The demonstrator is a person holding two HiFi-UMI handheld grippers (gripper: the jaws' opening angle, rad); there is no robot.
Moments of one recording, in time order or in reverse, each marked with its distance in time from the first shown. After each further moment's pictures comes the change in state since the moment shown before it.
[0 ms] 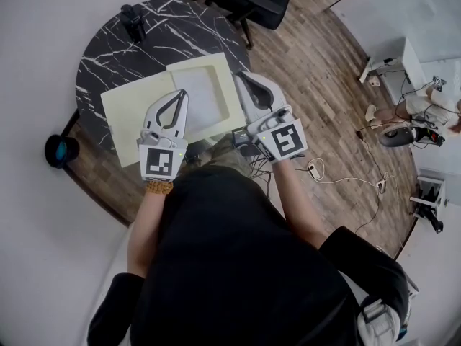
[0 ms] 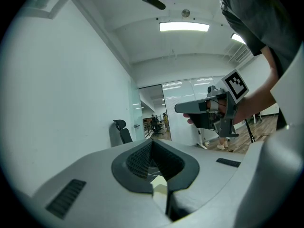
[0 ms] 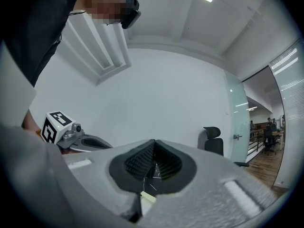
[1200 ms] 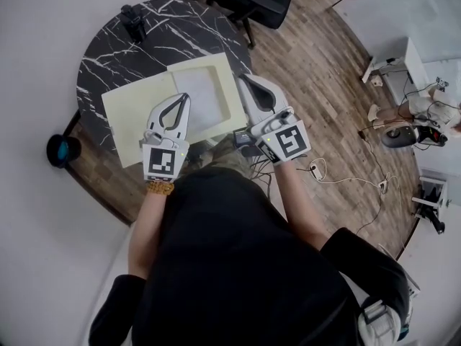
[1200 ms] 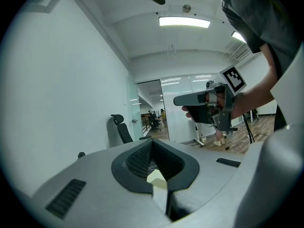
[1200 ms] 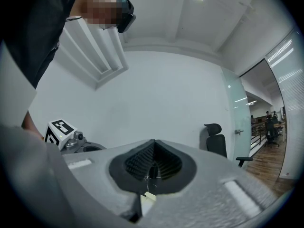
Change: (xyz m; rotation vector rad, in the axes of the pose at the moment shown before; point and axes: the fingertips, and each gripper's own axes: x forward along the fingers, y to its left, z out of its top) left arm 0.008 -0.009 -0.022 0.077 0.041 -0.057; right arm -0.005 -0.006 -0.007 0.067 -0.016 0.014
